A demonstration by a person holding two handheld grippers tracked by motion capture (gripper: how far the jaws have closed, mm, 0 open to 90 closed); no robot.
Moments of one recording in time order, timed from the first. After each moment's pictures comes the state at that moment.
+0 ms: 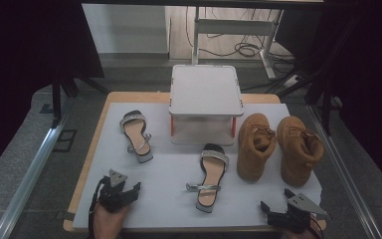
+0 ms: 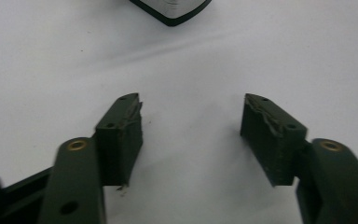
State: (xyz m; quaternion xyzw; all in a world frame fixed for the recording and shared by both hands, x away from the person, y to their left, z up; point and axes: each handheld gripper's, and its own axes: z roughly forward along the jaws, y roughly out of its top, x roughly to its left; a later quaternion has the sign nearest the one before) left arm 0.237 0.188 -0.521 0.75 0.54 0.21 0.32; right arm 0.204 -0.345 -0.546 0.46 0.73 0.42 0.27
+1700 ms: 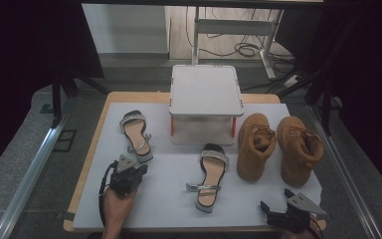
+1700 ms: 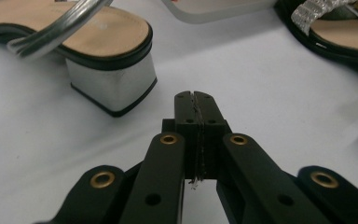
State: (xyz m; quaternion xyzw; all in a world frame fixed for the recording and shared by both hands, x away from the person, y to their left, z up) left arm 0.275 0.166 -0.499 0.75 0.49 0.18 0.40; right arm 0.204 -0.344 -0.546 0.46 0.73 0.42 0.27
